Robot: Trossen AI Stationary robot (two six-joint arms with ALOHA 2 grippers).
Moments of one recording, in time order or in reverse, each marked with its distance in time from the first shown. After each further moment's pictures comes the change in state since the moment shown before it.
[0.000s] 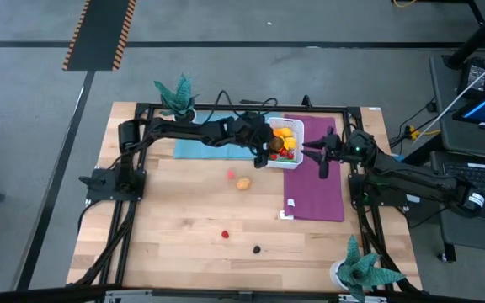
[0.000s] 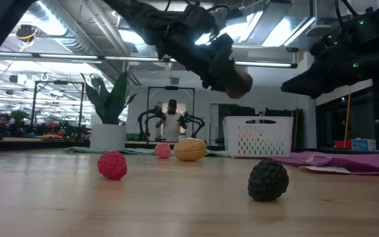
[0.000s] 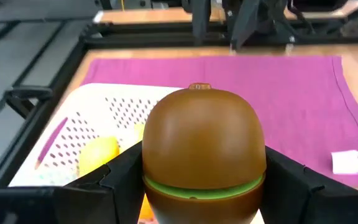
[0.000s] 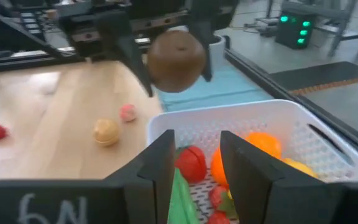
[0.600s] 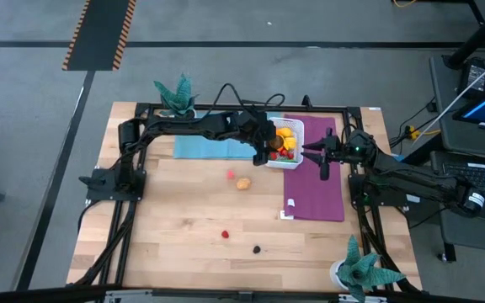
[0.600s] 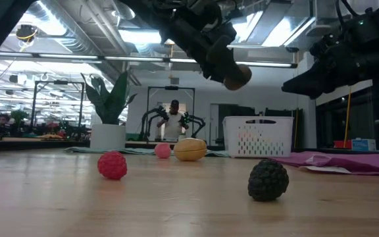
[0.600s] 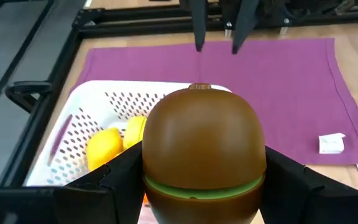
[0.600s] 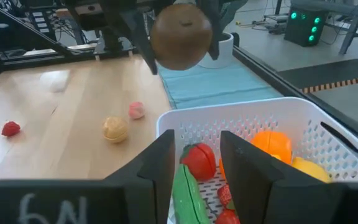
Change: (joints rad) left arm -0.007 0.000 0.165 -0.284 -0.001 0.051; right arm 0.001 0.001 0.000 -0.010 -0.035 0.005
